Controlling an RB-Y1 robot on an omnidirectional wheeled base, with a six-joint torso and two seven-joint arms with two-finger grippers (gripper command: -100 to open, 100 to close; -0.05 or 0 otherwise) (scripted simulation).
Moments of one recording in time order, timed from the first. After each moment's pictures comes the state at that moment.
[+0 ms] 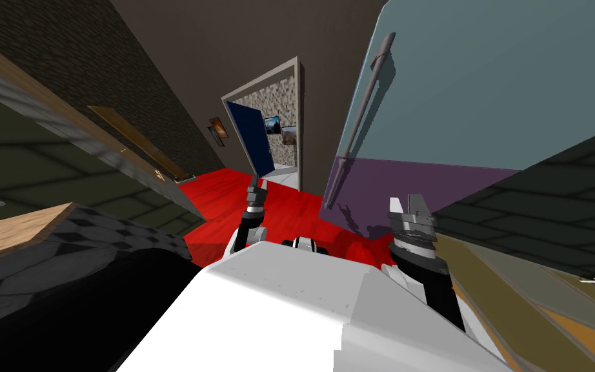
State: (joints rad) left arm 0.49 0.04 -0.03 -2.35 -0.04 -0.41 0.03; right arm 0.62 -0.15 -0.19 -2.32 0.00 -0.55 0.06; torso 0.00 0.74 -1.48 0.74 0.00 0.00
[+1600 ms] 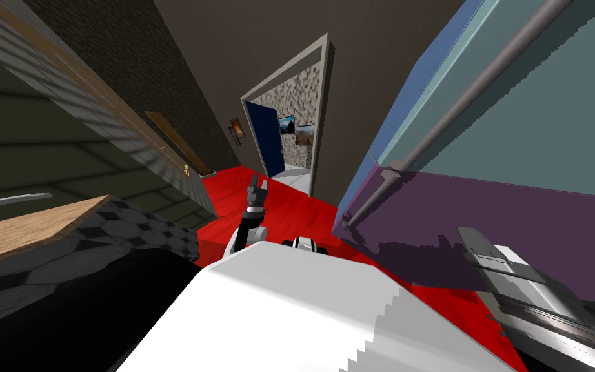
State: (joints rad) left arm 0.49 0.04 -0.03 -2.35 -0.04 -0.41 0.03; right arm 1.05 -0.16 -0.58 -2.42 0.02 -0.39 0.33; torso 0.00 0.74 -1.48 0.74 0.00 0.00
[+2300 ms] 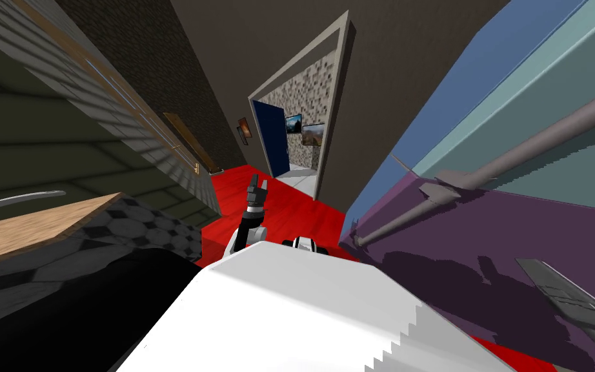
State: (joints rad) left arm 0.49 0.04 -0.03 -2.35 -0.04 -0.41 0.03; right arm 1.25 -0.15 -0.77 -2.44 0.03 -0.29 0.47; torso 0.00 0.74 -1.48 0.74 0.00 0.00
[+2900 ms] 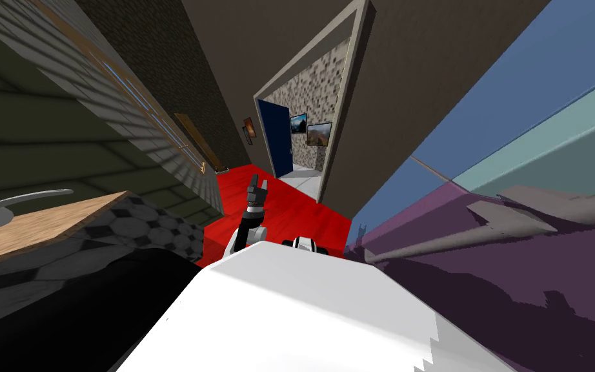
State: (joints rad) left arm 0.49 0.04 -0.03 -2.35 -0.04 -0.41 0.03; right arm 1.42 -0.13 -0.91 -2.43 0.04 -0.25 0.57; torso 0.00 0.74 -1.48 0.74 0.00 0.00
